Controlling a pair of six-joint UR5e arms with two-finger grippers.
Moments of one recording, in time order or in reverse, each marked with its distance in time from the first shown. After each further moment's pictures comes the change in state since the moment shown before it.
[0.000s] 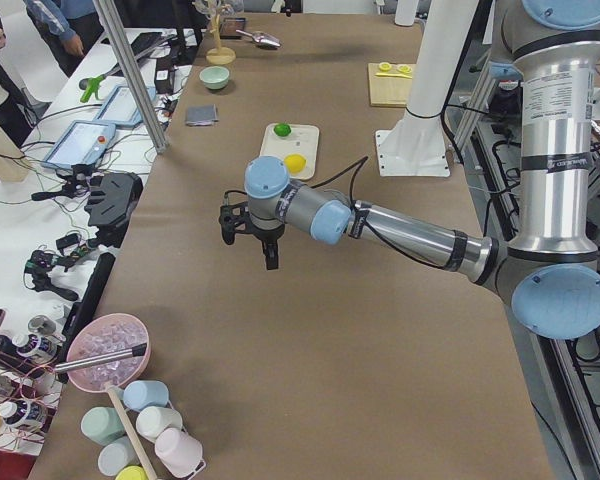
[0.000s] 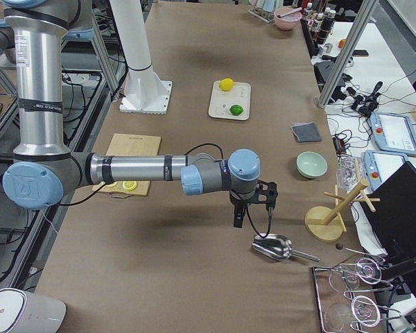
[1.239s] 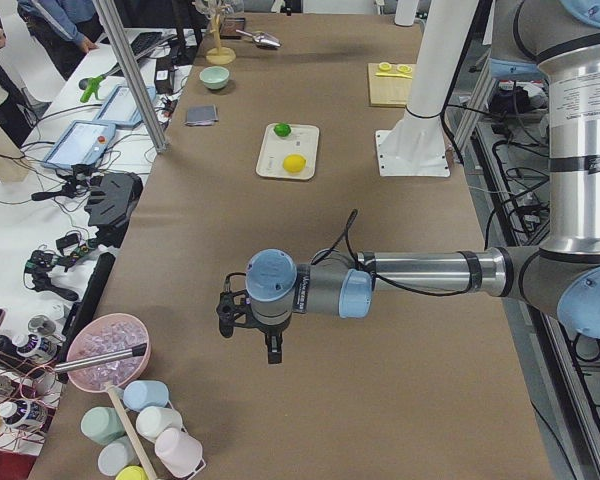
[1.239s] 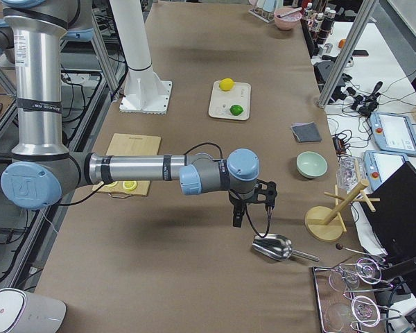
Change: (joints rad) left arm -0.183 0.041 0.216 0.052 0.037 0.392; right arm 0.008 -0.005 0.008 -0.002 0.011 0.000
